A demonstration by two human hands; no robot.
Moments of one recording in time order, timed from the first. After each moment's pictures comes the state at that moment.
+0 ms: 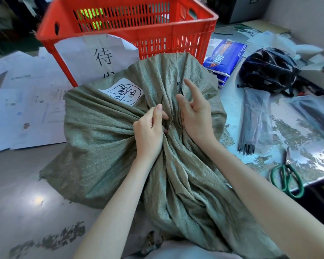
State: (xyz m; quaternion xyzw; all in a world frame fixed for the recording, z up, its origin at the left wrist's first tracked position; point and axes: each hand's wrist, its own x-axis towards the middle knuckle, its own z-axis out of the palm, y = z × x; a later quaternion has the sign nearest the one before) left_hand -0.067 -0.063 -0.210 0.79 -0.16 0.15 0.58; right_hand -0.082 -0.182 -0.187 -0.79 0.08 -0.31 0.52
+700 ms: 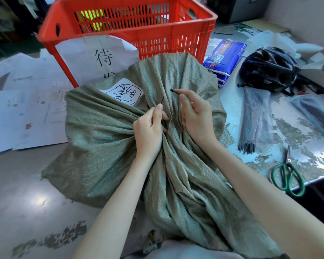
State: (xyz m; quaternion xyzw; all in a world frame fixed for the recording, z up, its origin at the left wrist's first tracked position) left_hand -0.064 -0.062 -0.212 0.79 -0.15 0.14 0.58; right_hand -0.083 -0.184 -0.192 -0.77 0.05 -0.31 0.55
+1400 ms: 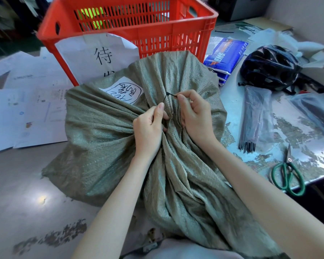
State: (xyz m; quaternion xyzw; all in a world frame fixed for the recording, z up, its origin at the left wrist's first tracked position) left_hand -0.063 -0.062 -0.211 0.79 -0.15 0.14 0.57; right_hand -0.084 -0.182 -0.194 -0.77 0.05 -0.30 0.57
